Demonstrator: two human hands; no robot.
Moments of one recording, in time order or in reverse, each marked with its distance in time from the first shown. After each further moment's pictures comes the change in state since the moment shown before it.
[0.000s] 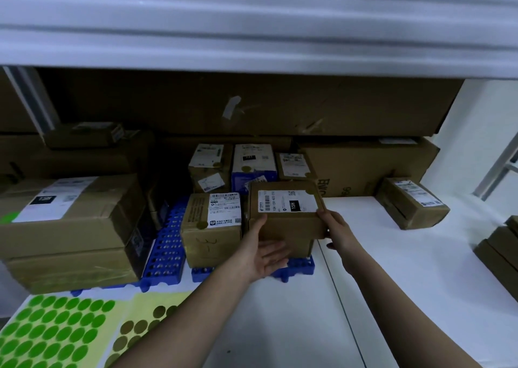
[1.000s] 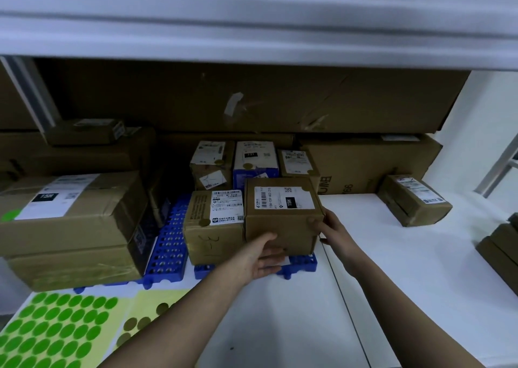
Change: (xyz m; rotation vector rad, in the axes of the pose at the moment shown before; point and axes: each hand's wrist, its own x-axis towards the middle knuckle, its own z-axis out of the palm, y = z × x) left_hand 0.015 -0.007 -0.017 0.265 0.043 0.065; right_hand 0.002 0.014 0.001 -0.046 -0.196 -0.134
